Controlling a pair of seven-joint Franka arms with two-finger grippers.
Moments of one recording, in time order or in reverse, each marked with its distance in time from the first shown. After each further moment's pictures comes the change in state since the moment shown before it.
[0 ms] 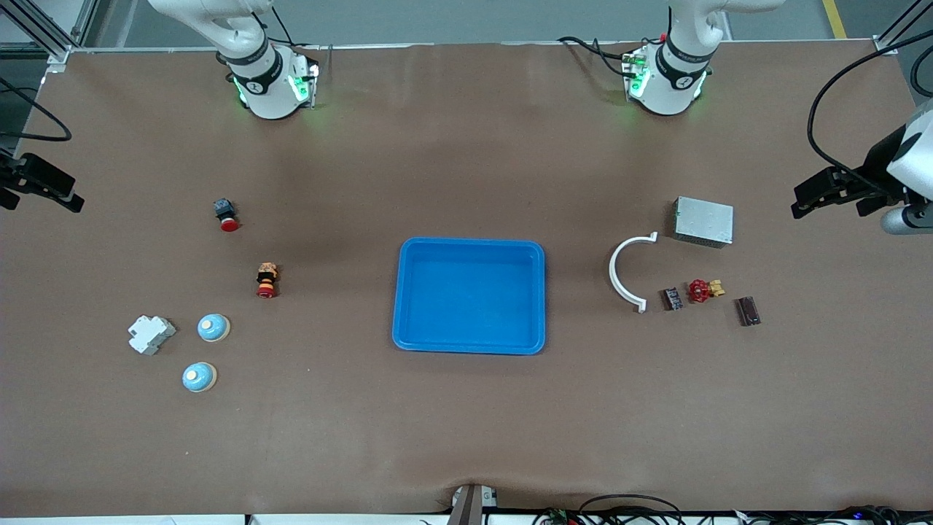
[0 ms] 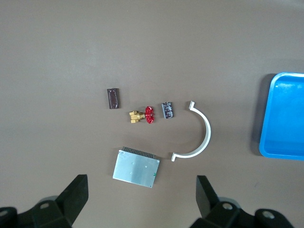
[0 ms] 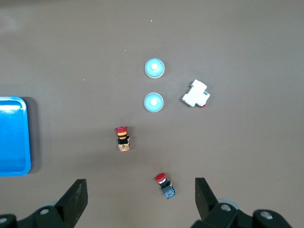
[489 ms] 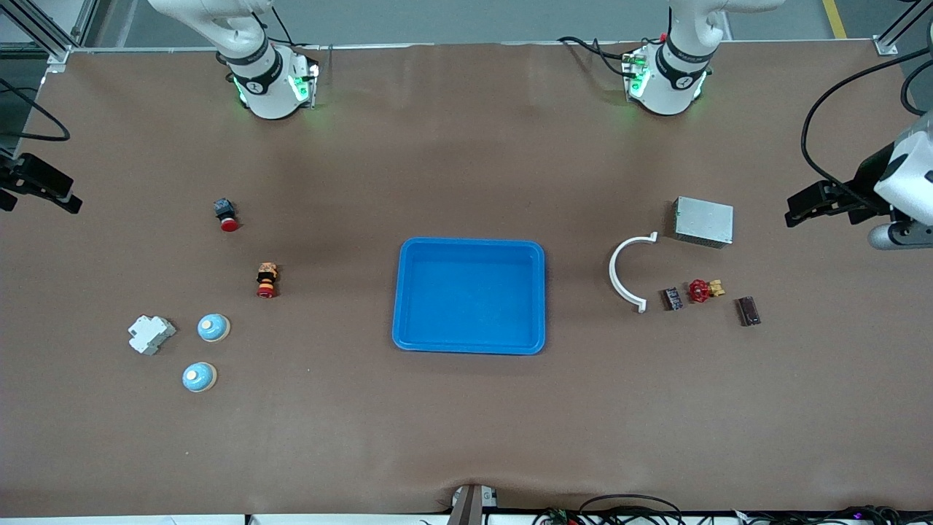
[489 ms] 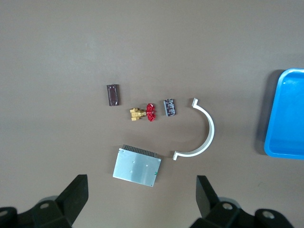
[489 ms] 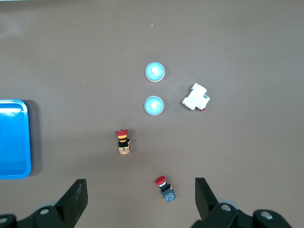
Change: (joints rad) left arm 0.003 0.041 0.004 0.000 0.000 0.000 0.000; right arm 0.000 0.000 0.002 0.000 0.000 0.016 0.000
